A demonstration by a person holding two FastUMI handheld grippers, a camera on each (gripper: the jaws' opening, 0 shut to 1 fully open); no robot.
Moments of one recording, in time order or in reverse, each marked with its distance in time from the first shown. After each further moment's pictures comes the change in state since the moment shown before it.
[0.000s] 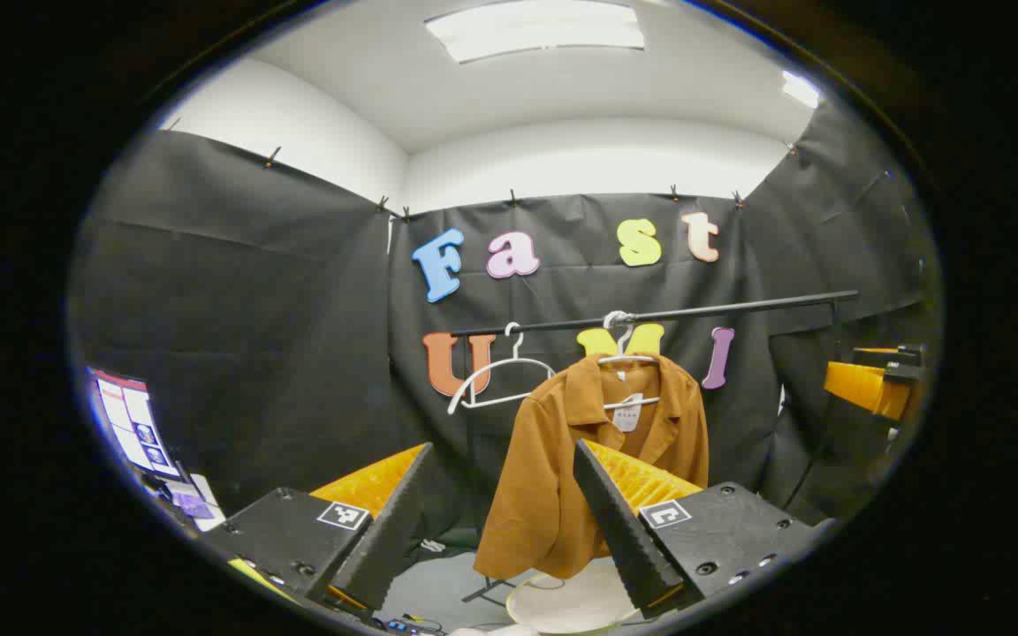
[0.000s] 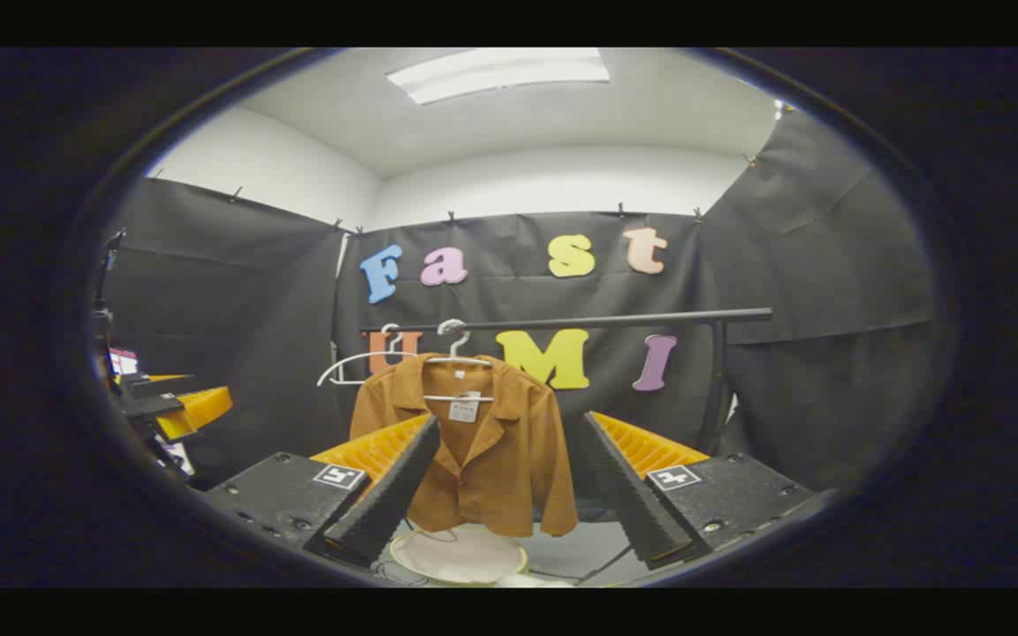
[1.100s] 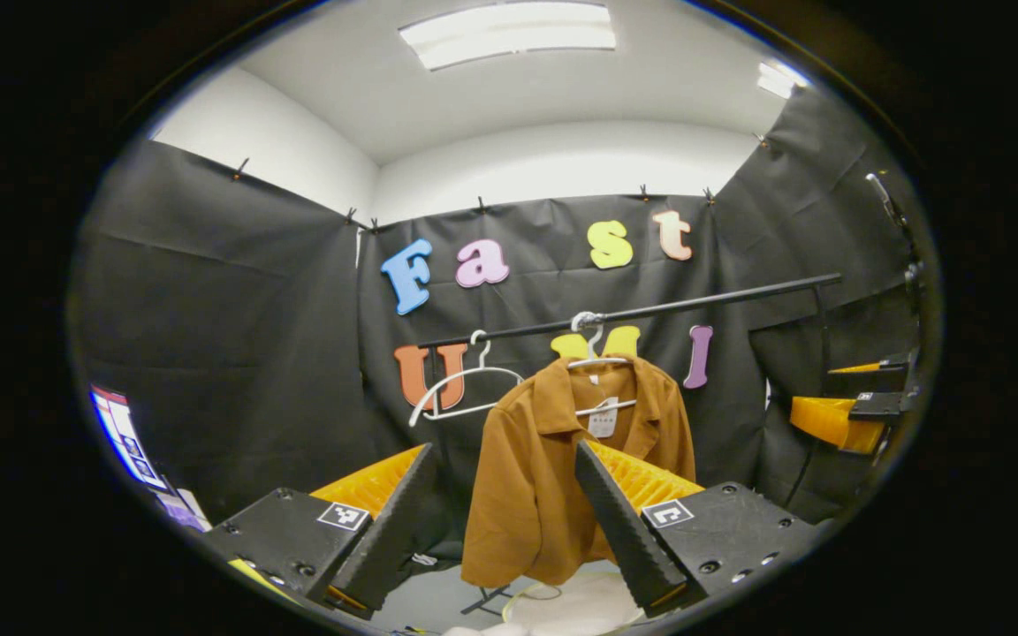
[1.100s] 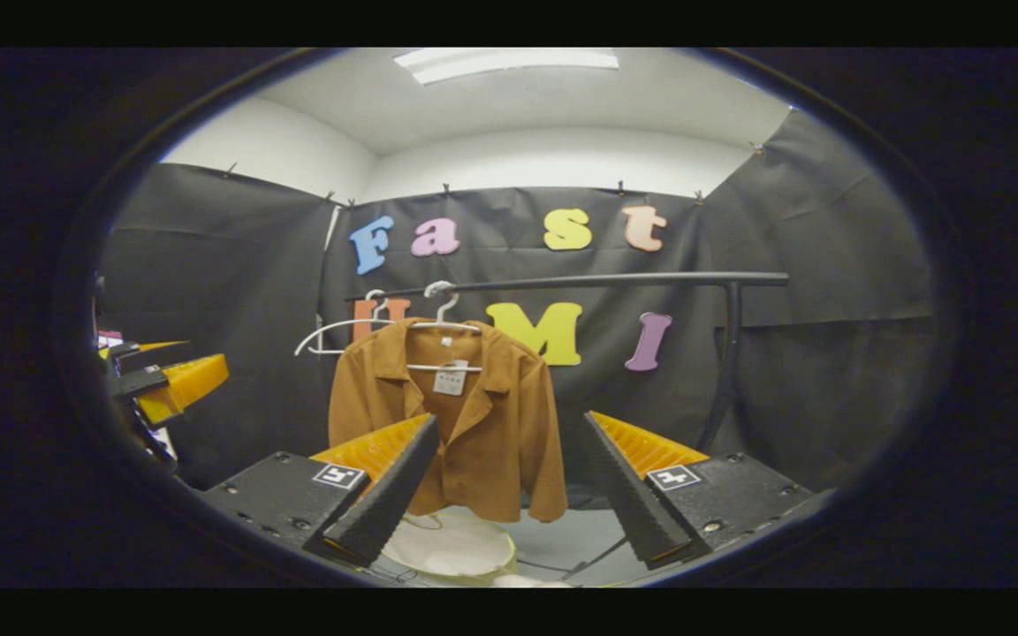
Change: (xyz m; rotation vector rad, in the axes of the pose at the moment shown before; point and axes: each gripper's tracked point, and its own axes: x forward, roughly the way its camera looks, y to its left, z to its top) left arm 0.038 -0.041 -0.012 0.038 -0.032 -0.071; right arm 0.055 -0.009 -0.059 -0.024 0.090 -0.011
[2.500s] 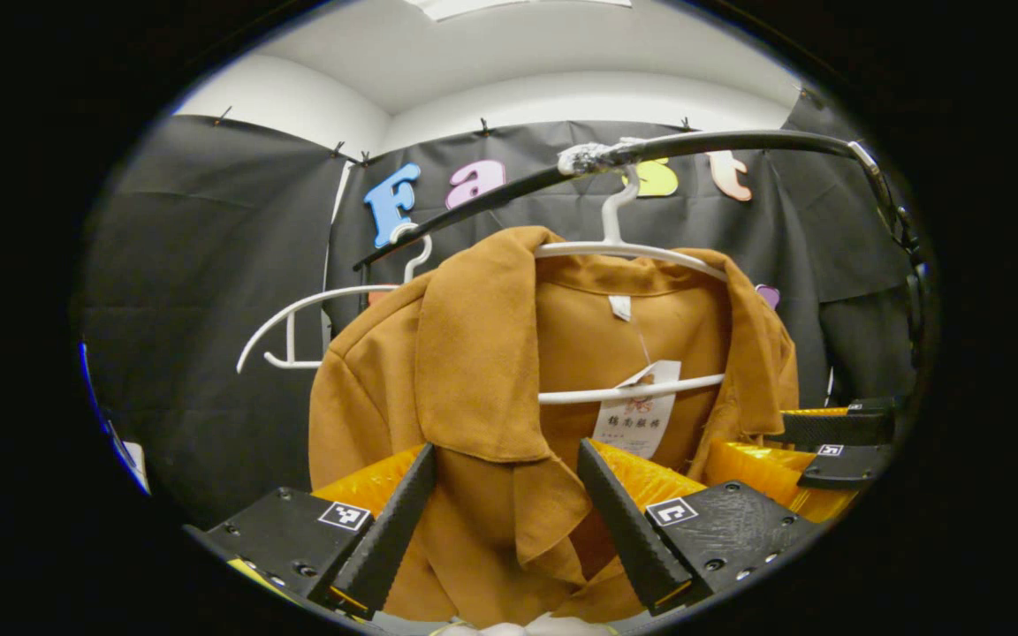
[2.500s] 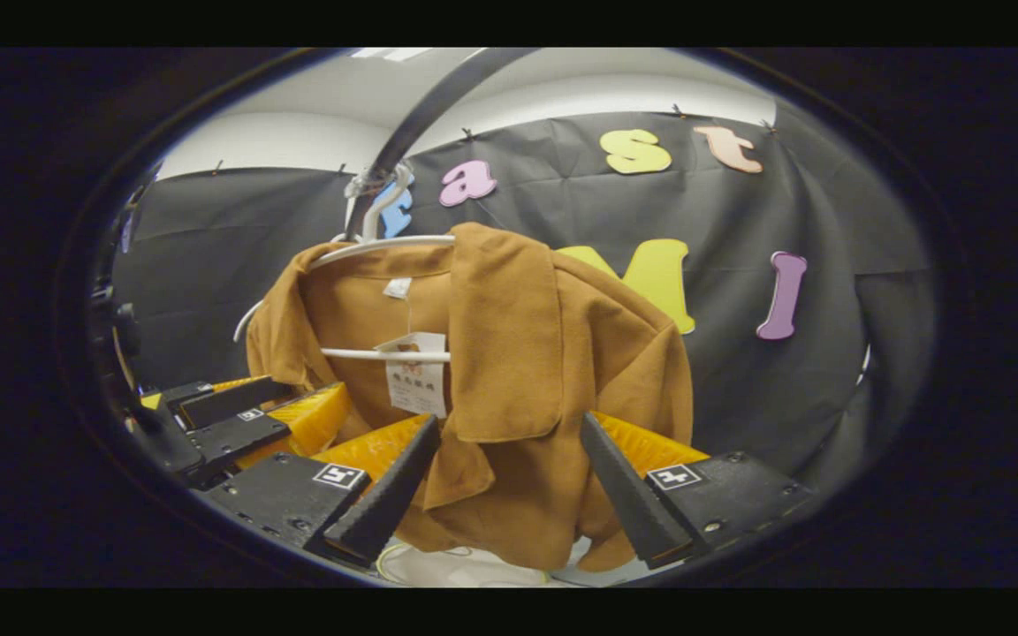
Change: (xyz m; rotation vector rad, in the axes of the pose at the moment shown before) left arm 0.270 -0.063 -0.112 -0.073 0.114 0.137; right arm 0.324 0.033 -0.062 0.067 0.119 0.283
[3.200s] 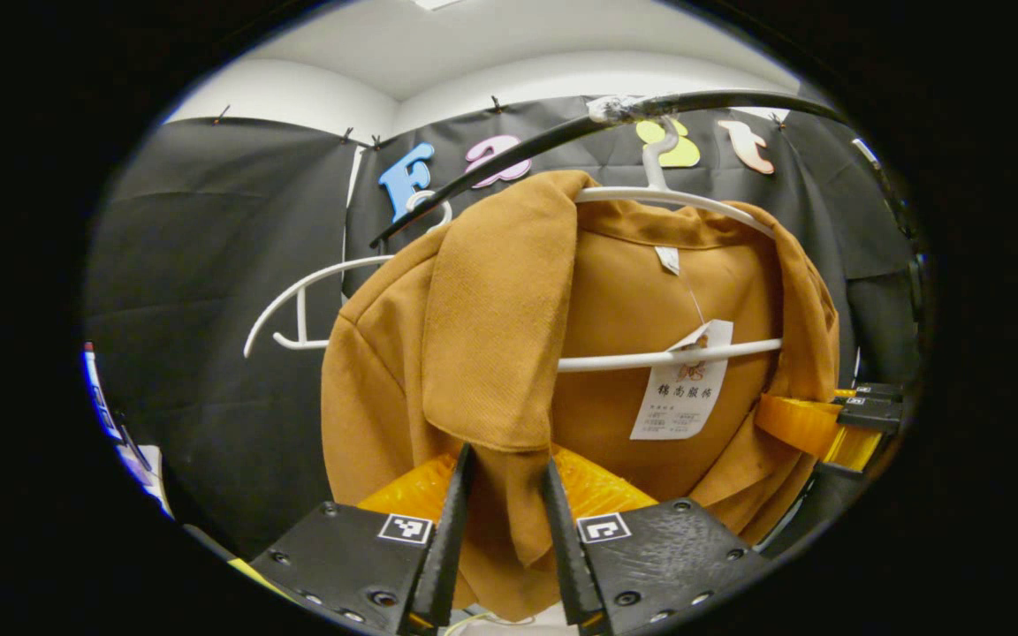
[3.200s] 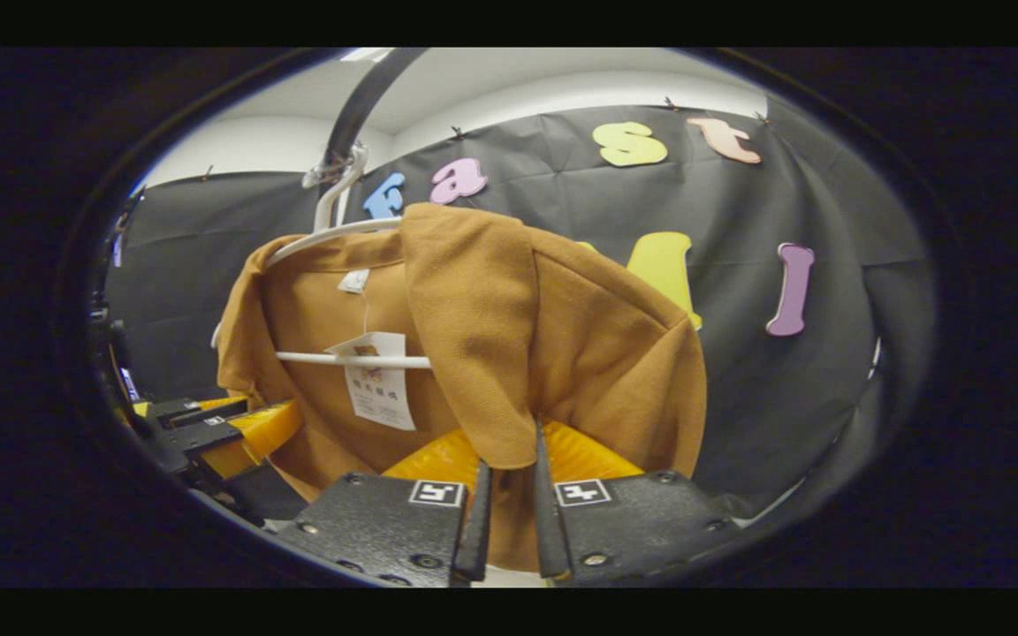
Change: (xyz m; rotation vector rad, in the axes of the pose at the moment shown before) left arm 0.014 0.016 -0.022 0.026 0.074 0.050; right arm 0.036 -0.009 -0.007 0.035 -0.004 0.046
